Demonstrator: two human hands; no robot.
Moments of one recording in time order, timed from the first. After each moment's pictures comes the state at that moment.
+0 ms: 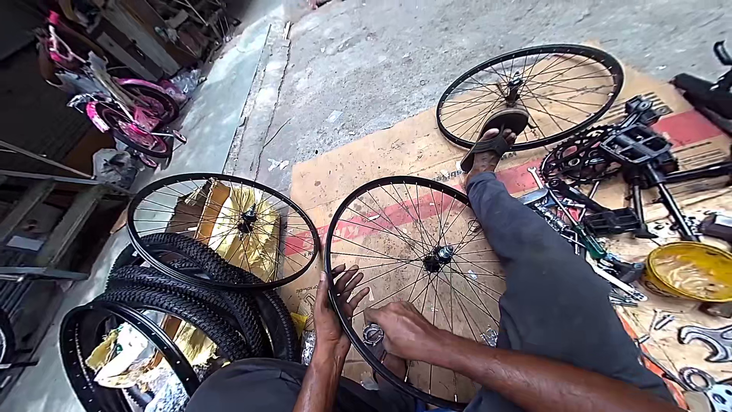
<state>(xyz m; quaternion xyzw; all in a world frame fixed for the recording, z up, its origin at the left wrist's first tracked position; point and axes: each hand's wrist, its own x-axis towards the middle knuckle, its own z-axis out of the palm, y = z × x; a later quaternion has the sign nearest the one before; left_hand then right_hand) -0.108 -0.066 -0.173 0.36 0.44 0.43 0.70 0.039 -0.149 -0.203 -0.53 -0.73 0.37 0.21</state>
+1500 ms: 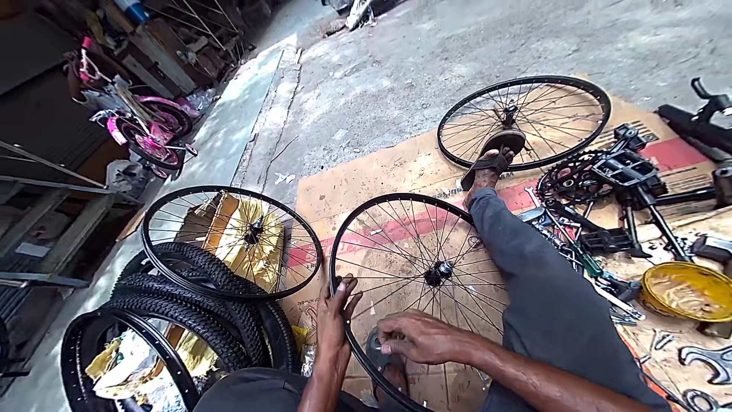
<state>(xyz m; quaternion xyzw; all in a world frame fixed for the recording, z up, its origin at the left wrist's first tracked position) -0.103 -0.061 -0.170 0.39 0.49 0.46 0.63 0.080 -0.155 -0.202 -0.42 -0.74 0.42 0.30</state>
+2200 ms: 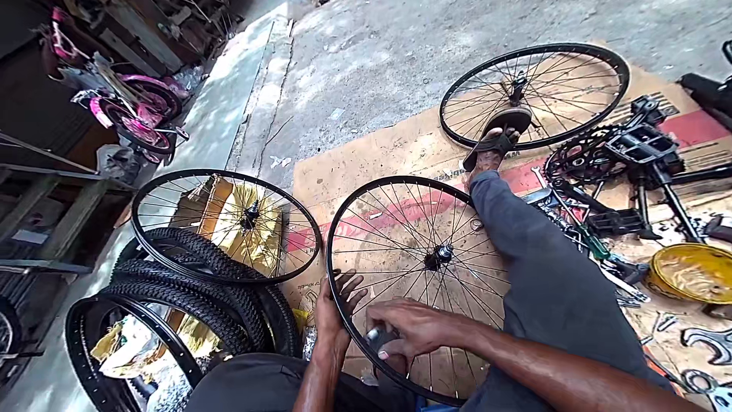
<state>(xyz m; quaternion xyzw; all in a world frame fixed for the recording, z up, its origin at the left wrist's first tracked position) -0.112 -0.063 -0.180 0.30 0.52 0.43 0.67 0.062 -0.147 -0.199 -0.40 -0.77 0.44 0.23</state>
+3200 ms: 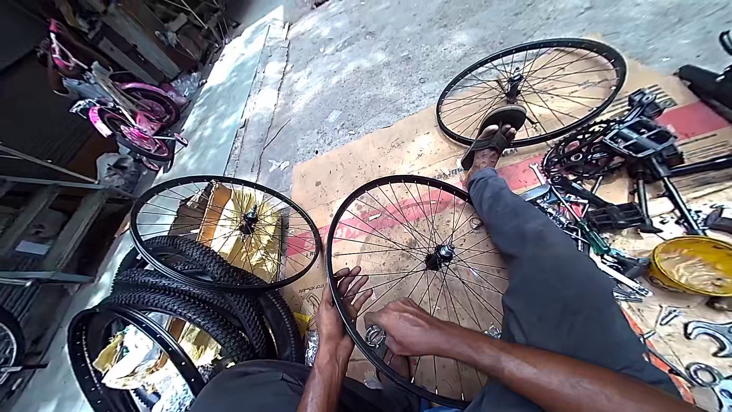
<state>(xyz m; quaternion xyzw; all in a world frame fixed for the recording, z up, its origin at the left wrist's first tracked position) -0.109 -0.067 -0.177 0.31 0.46 0.43 0.71 0.046 -0.147 -0.201 -0.47 -0.77 0.37 0.21</state>
